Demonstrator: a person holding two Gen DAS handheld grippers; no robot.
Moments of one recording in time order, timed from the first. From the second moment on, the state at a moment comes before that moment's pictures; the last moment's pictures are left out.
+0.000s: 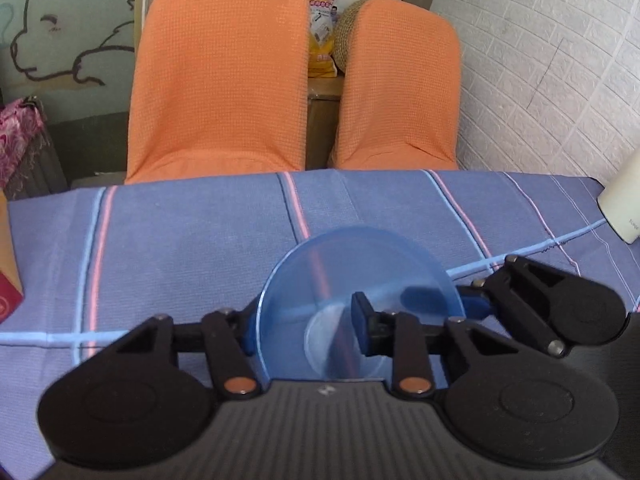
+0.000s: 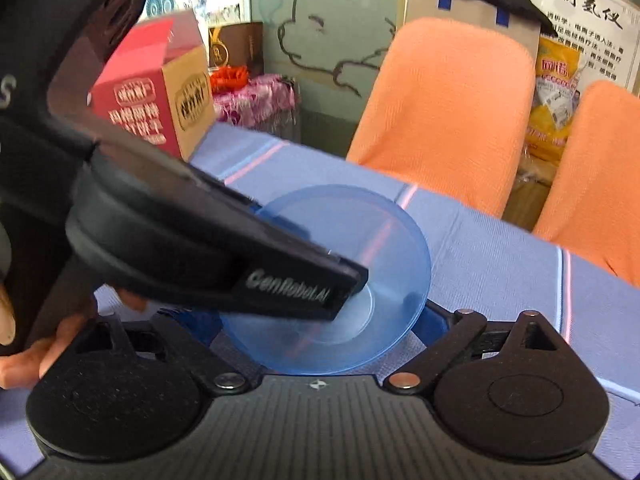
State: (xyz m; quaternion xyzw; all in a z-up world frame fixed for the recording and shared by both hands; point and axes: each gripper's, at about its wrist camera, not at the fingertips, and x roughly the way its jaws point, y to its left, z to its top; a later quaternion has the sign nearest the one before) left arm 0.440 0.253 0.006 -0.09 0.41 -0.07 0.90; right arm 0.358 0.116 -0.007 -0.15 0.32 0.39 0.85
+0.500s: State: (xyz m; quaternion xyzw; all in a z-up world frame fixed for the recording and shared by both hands) left arm 0.344 0.190 0.064 -0.11 0.39 -0.12 0.90; right arm 0.274 0.044 0.050 -0.14 0.32 0.36 0.86
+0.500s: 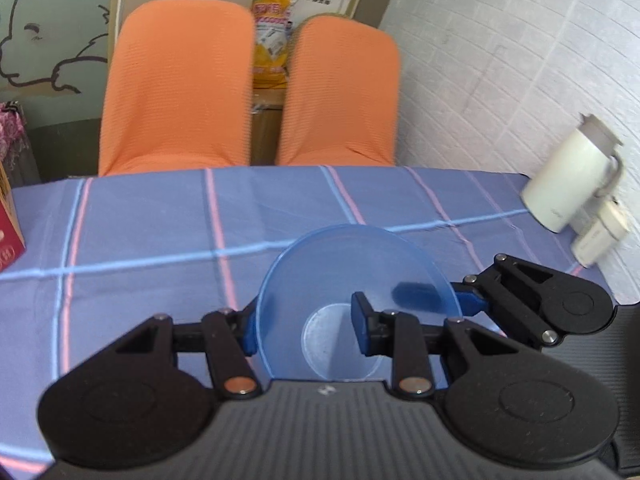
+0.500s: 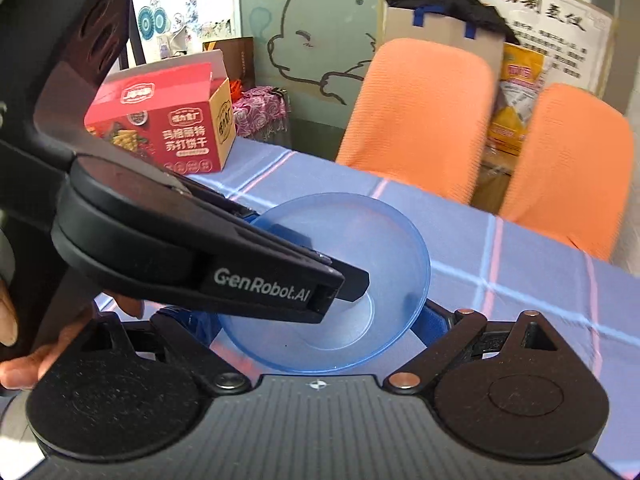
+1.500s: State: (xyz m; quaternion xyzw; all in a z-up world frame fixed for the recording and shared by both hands) left arm 0.190 0.034 0.050 -0.05 0.41 -0.20 0.89; right arm 0.156 -0.103 0.019 -0.08 0.34 0.32 0.88
